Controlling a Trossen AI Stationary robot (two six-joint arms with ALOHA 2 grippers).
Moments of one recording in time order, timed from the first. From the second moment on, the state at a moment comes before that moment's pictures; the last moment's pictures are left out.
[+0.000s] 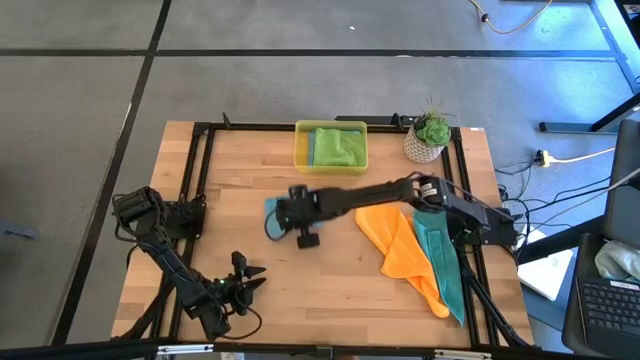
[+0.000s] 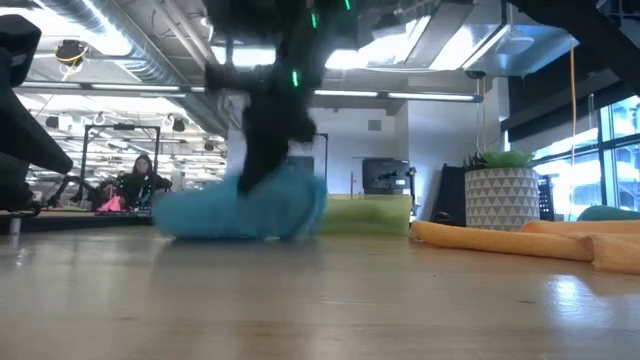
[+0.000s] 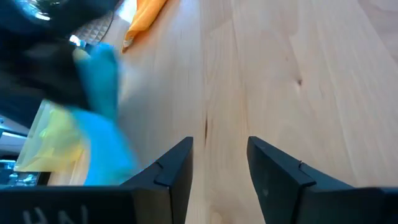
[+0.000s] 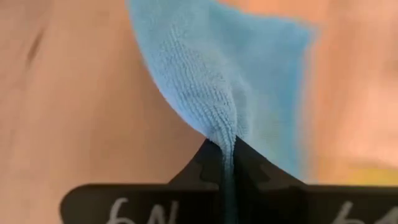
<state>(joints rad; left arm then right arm) -1.02 1.81 0.86 -0.51 -1.05 -0.65 0.06 2.34 2.02 -0.79 0.21 -0.25</state>
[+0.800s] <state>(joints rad) -1.03 1.81 0.86 -0.52 -1.05 -0.67 -0.37 2.26 2.33 -1.14 0.46 -0.41</state>
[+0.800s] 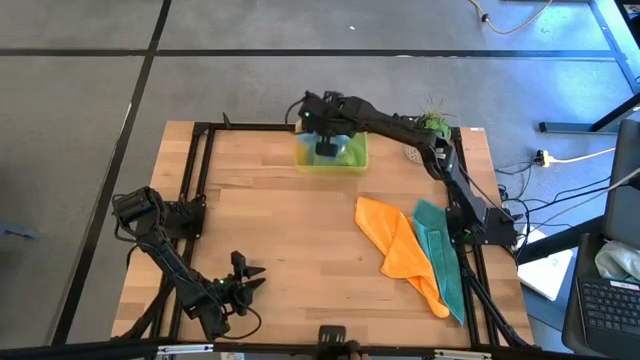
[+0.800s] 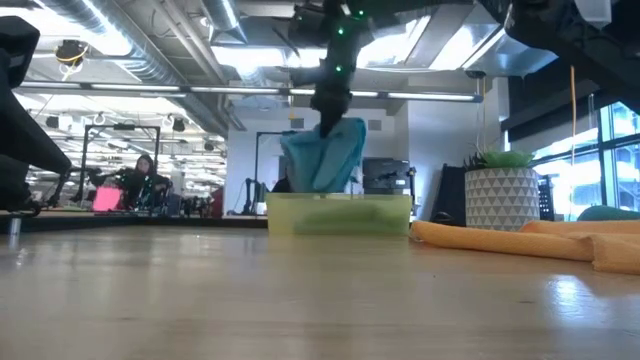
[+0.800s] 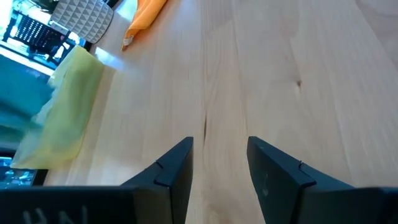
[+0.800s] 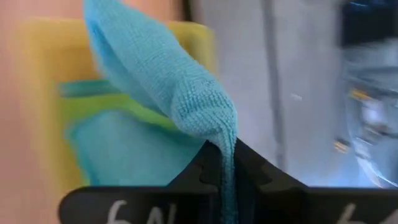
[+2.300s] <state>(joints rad) -0.91 1.81 0.82 -0.44 -1.28 -0.90 -0.37 2.26 2.04 -0.80 0.46 -0.60</state>
